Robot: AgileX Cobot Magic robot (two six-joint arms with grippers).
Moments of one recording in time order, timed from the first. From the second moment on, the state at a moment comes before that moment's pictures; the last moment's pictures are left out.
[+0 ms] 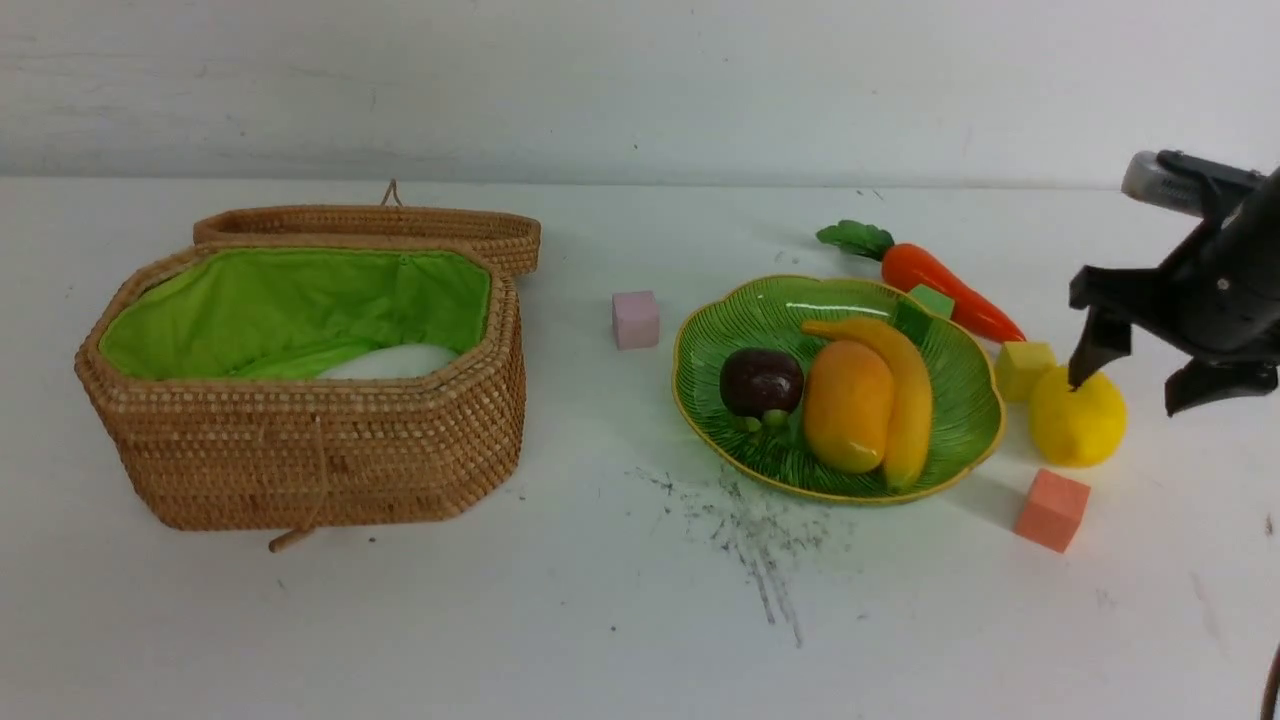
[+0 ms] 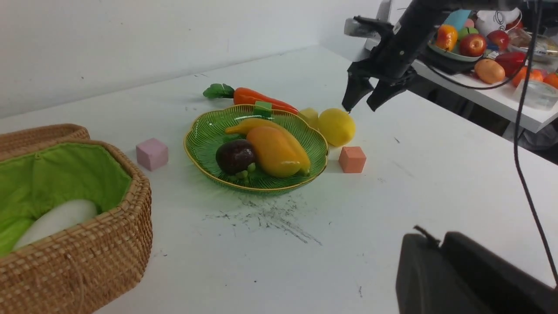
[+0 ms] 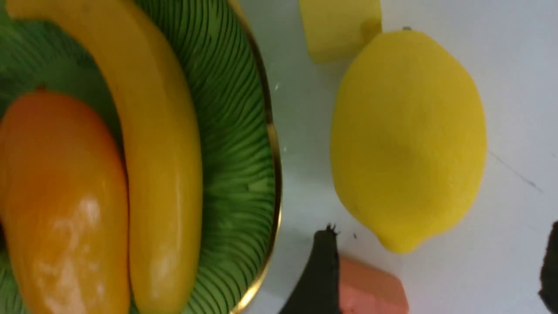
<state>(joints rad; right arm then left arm) -0.06 1.92 -1.54 0.19 0.88 0.15 -0.89 0.34 -0.82 0.16 0.75 -0.31</state>
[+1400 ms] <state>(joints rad) 0.17 1.98 -1.58 0.10 0.66 0.03 -0.89 0.34 -0.82 0.07 0.76 -0.32</state>
